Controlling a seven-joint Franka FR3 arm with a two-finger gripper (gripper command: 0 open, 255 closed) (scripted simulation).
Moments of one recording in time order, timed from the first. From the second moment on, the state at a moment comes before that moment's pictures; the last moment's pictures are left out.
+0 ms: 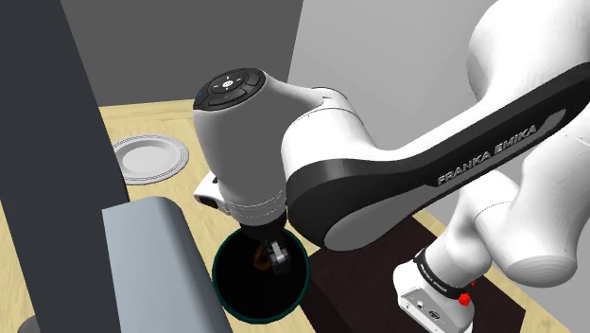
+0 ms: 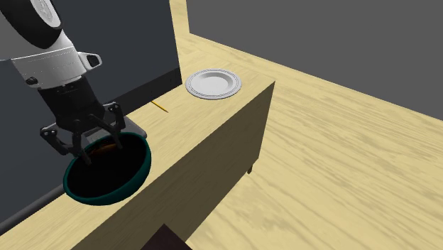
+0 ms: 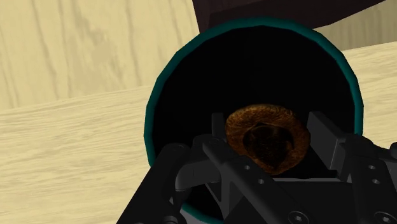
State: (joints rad) arm 0.72 0.02 0.31 -2.19 -0.07 1.94 -0.29
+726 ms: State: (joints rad) arm 0.72 0.07 0.31 -2.23 -0.09 2.02 -0.28
